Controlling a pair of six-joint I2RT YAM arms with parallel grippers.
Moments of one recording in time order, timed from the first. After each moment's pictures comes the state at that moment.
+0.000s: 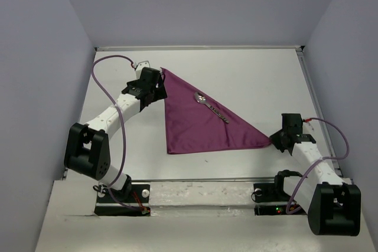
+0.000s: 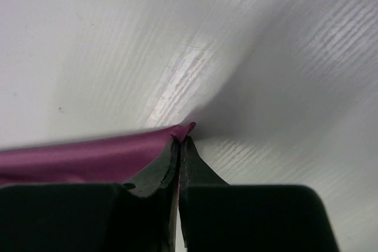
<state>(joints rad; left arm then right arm) -0.38 1.51 1.08 -0.41 -0.38 -0.52 -0.05 0.96 0.41 -0.50 0.23 0.98</state>
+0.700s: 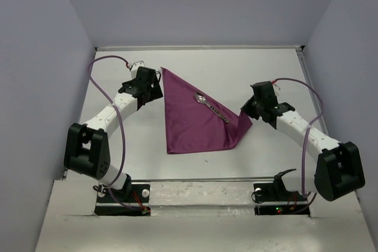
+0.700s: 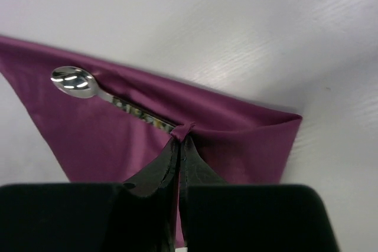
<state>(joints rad) -0.34 1.51 1.08 -0.43 -0.39 -0.52 0.31 1.23 0.79 -0.38 0.18 0.96</state>
